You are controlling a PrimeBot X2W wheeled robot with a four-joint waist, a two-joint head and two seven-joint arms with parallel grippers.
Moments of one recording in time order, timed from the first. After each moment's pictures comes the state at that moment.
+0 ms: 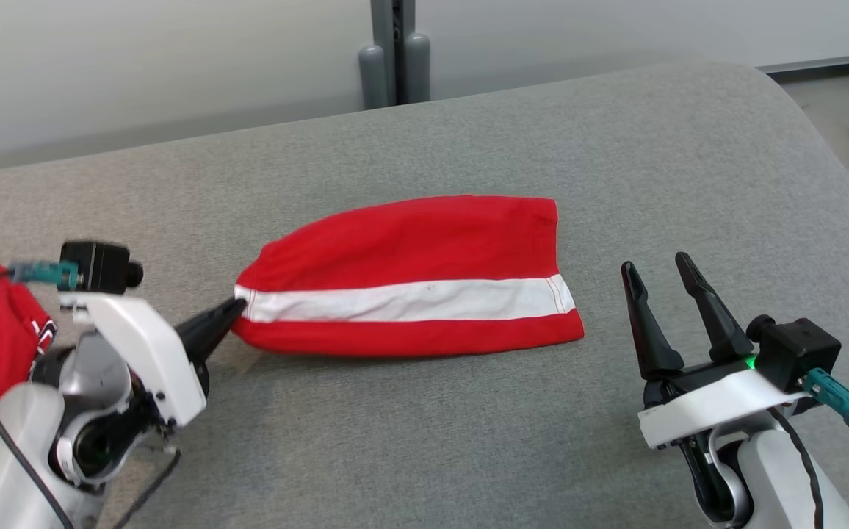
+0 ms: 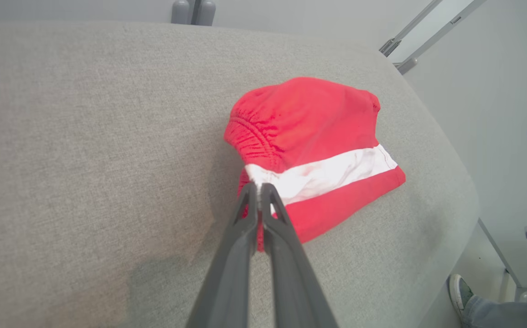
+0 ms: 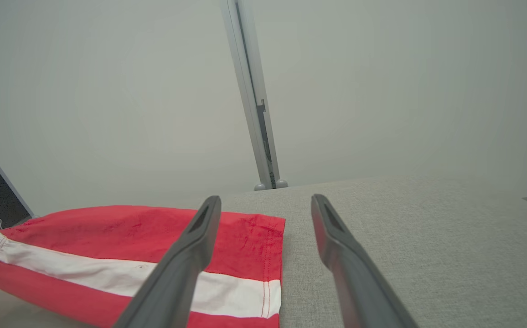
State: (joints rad) left arm -0.41 0.43 -0.34 0.20 -0.96 -0.09 0.56; right arm -0.28 -0.08 0.20 0.28 0.34 0.13 -0.26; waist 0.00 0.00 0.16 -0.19
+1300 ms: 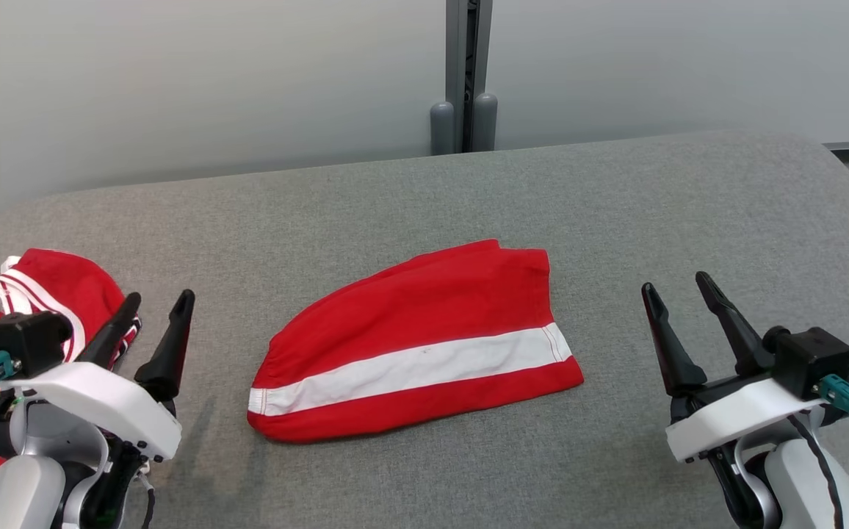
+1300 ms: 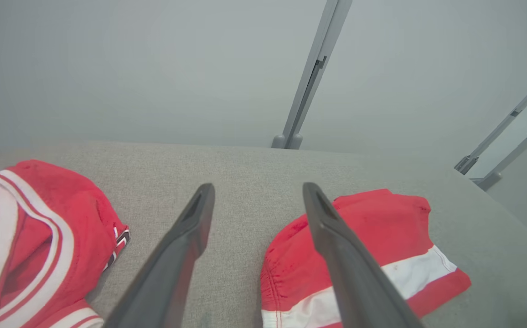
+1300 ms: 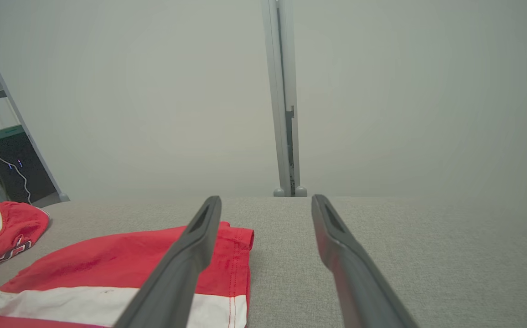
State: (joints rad) left arm -0.18 0.44 -0.25 0.08 -0.78 0.07 0.12; right arm -0.26 -0.17 0.23 0.32 0.35 0.13 -0.25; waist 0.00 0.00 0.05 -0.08
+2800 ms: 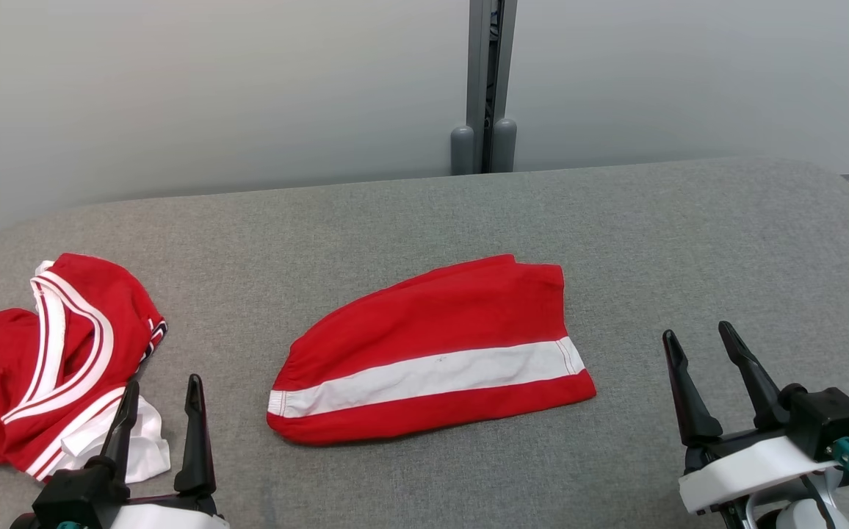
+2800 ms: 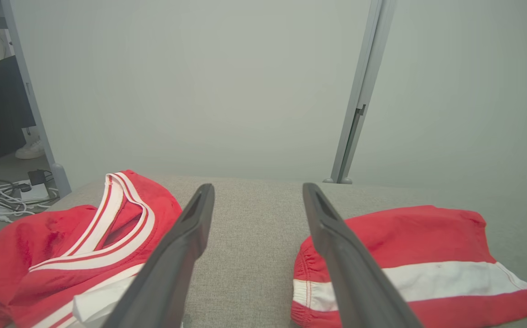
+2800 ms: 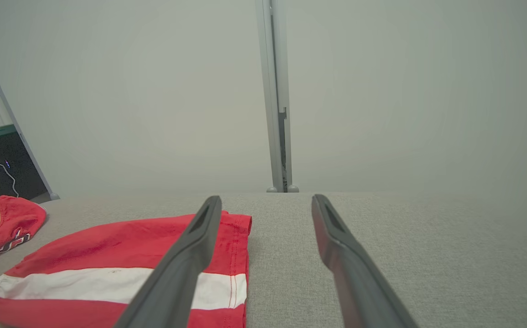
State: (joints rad) left arm 0.09 0.27 -0.23 0.01 -0.46 0.26 -0.26; right arm -0.10 -0.11 0.12 0.23 0.25 0.13 -0.26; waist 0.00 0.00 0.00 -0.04
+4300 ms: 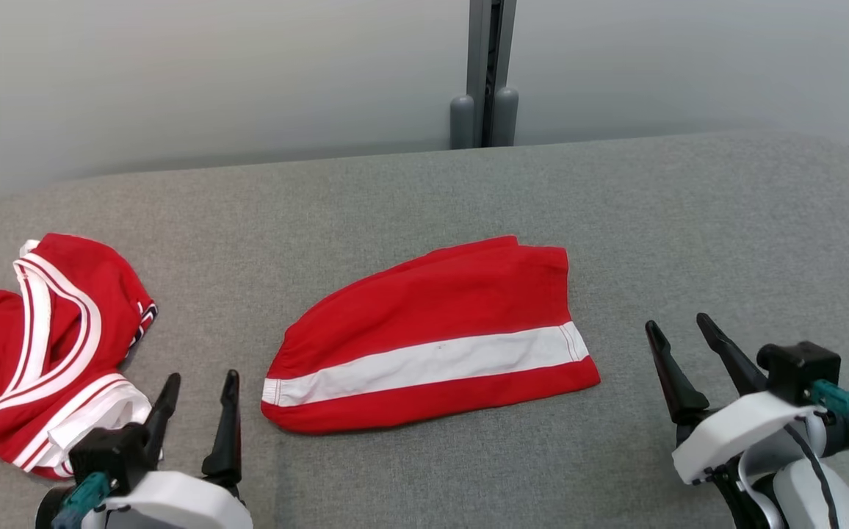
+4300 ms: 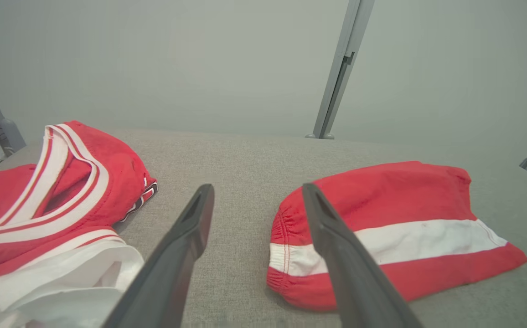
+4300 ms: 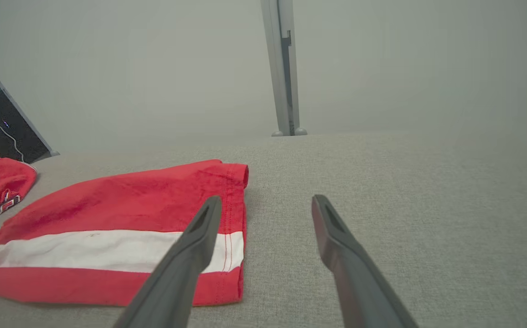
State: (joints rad) left arm 0.03 0.28 -0.27 0.05 -0.50 0.20 -0.12; right arm -0.21 -0.16 0.19 0.35 0.37 0.13 -0.12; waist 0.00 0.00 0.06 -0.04
